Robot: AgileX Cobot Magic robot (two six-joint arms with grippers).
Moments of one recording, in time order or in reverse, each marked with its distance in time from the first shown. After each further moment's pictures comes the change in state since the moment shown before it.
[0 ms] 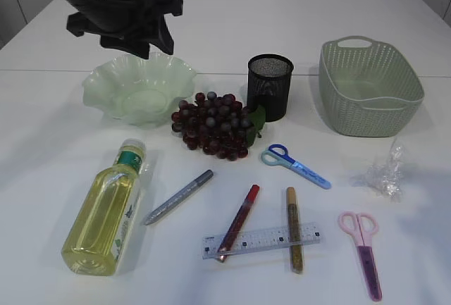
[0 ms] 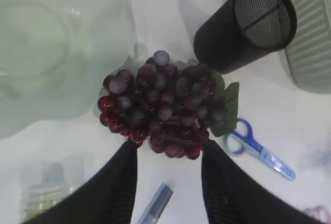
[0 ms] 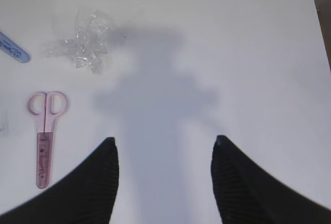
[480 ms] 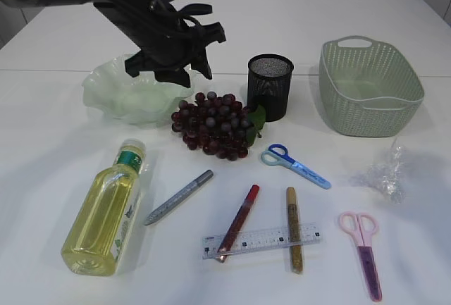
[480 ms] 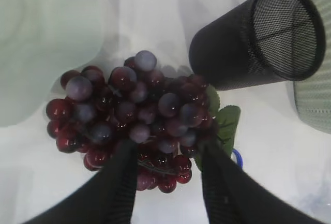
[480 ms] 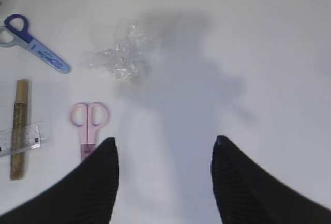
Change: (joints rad) left arm -0.048 0.226 -0.110 0.000 -0.092 -0.242; right arm 0.000 0.150 -0.058 0.140 -0.059 -0.015
